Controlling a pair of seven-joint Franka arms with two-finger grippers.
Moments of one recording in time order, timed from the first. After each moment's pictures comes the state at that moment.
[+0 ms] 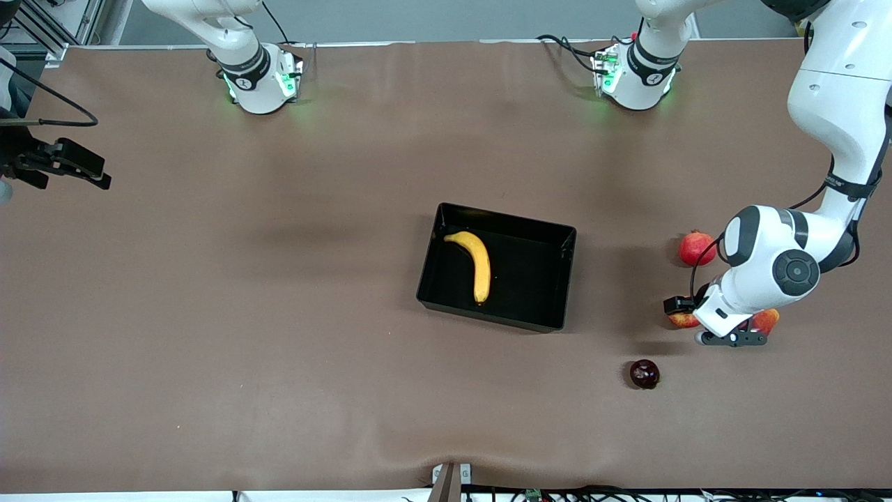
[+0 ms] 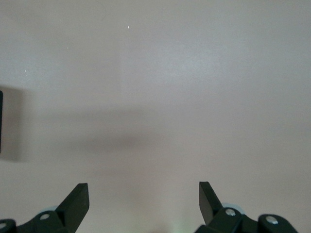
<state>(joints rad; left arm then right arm) 0.35 0.65 -0.39 -1.78 0.34 2.35 -0.18 0.01 0.01 -0.03 -1.51 0.00 1.48 0.00</state>
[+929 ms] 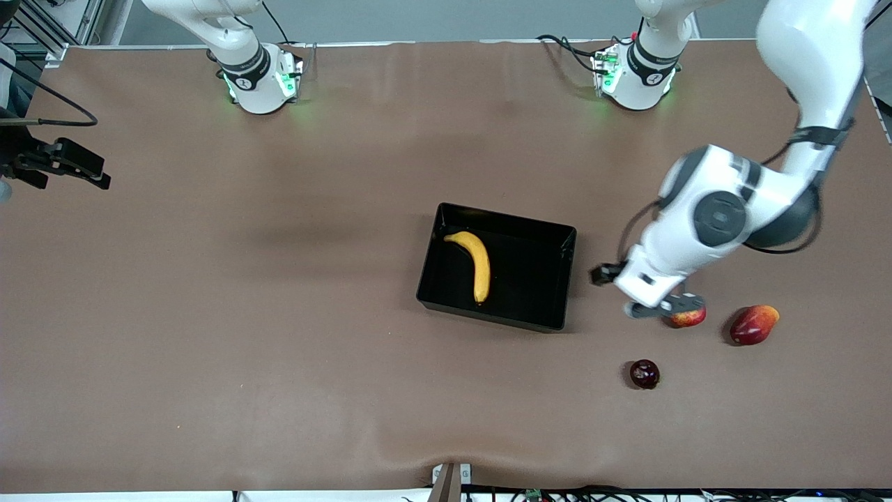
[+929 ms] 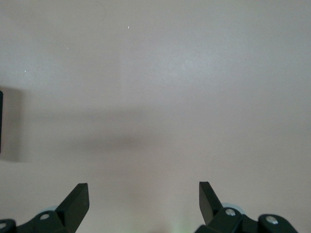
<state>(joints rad) 0.28 0.49 -0.77 -1.70 0.34 2.01 -0.69 0.01 0.01 -0.03 -1.51 0.00 1.48 0.00</state>
